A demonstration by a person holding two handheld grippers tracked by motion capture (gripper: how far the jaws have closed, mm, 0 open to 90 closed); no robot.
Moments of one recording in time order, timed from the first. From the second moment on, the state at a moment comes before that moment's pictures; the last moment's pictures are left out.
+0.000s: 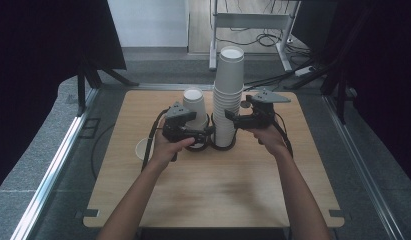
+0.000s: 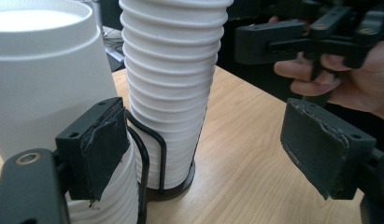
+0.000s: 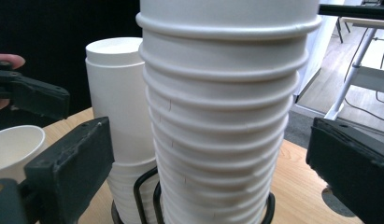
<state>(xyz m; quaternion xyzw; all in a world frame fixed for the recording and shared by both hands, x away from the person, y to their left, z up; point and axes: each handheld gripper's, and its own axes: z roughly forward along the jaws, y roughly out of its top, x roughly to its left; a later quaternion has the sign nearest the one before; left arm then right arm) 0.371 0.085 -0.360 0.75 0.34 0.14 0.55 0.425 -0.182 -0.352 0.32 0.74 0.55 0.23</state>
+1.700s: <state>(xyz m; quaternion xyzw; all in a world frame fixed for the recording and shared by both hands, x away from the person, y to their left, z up) 0.429 0.058 -0.301 0.74 0.33 0.17 0.56 0.454 -0.162 -0.342 0.32 0.73 0.56 0.23</state>
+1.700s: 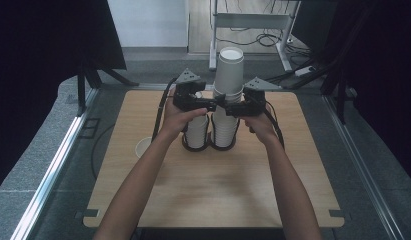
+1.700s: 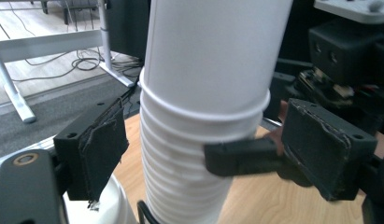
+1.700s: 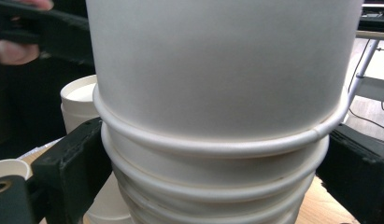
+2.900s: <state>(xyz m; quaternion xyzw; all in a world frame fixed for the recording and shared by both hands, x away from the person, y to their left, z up) 0.473 0.012 -0.290 0.76 0.29 0.18 0.55 0.453 -0.162 -0.341 0.31 0.73 0.56 0.23</state>
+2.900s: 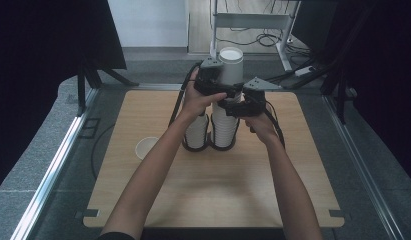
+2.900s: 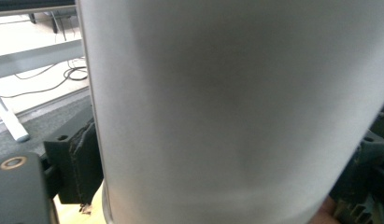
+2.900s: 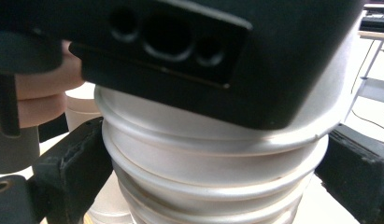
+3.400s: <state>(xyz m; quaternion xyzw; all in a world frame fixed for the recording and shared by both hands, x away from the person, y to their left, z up) 0.470 0.014 -0.277 0.75 0.30 0.17 0.57 0.453 -0.162 -0.341 0.31 0.73 0.56 0.23</state>
